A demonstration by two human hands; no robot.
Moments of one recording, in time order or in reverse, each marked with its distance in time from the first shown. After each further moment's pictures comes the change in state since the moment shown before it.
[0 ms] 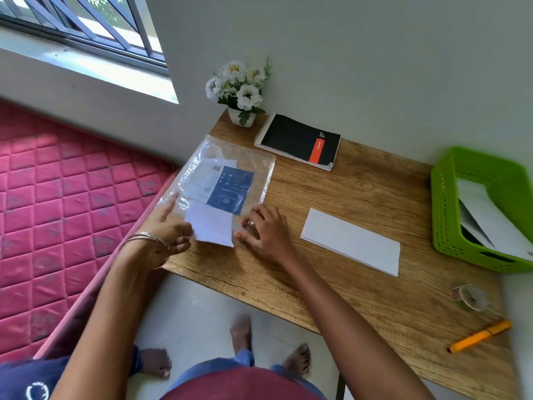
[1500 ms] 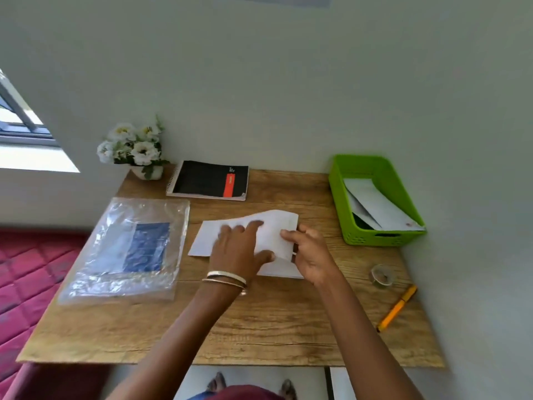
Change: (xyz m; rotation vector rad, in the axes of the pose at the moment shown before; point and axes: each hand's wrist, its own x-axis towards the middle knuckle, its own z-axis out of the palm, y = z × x) left_hand -0.070 0.009 0.224 1.245 -0.226 0.934; right_hand -0.092 0.076 -0.167 1.366 0.476 0.832
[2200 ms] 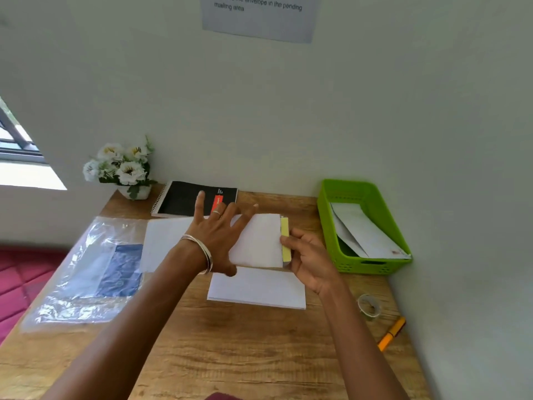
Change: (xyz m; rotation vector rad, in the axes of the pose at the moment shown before) left_hand 0.069 -0.017 -0.023 0.667 0.006 0.340; right_hand 0.025 -0.035 -0.032 0.079 -0.282 -0.084
